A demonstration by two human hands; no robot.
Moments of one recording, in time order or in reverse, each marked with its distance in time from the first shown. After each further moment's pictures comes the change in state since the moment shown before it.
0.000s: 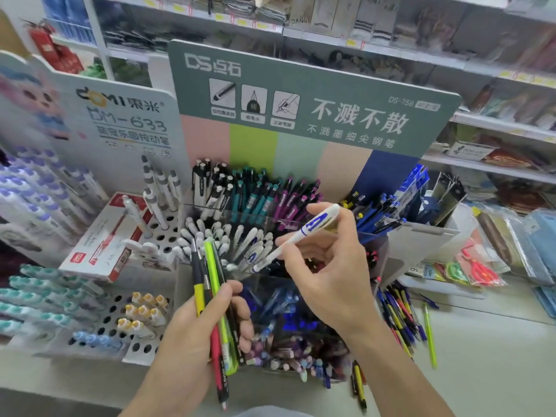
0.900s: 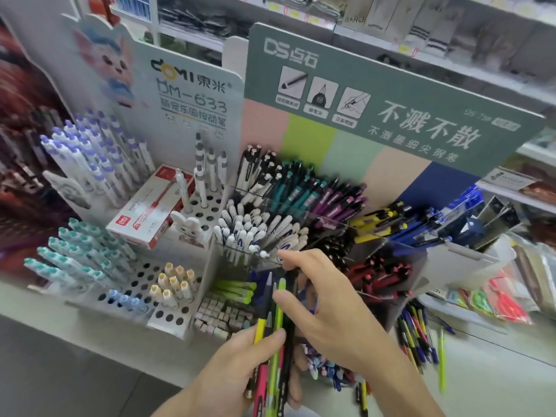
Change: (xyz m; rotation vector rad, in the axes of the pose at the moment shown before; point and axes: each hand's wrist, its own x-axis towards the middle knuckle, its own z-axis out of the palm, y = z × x) left_hand -0.015 -0.027 -0.023 0.000 -0.285 -0.310; right_hand -0.021 0.014 0.013 -0.478 -0.549 0.002
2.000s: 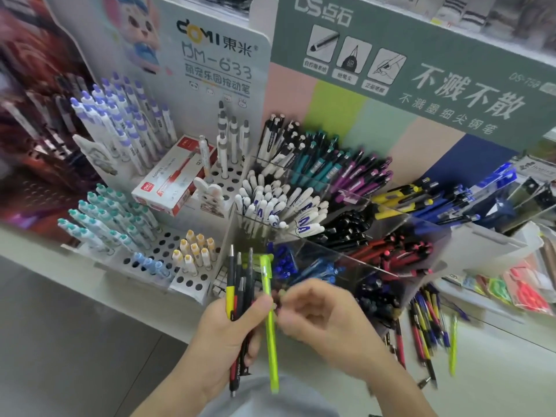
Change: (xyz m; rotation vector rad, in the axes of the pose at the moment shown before) left_hand -0.009 -0.033 -0.036 0.140 0.402 0.246; right_hand -0.040 0.007 0.040 0.579 -0.161 0.280
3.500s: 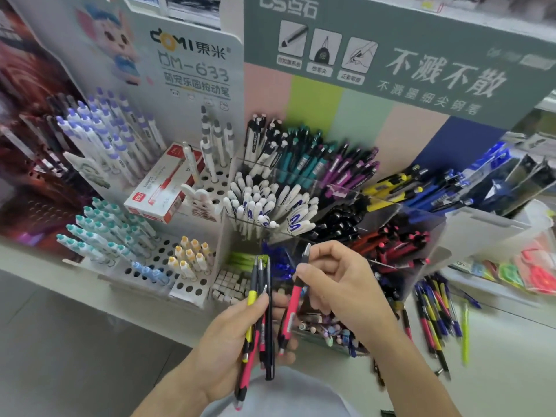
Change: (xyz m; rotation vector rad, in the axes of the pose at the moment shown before) left_hand 0.001 0.012 0.018 -0.225 -0.252 -0.252; right_hand 0.021 -0.008 -0.025 0.223 0.210 0.011
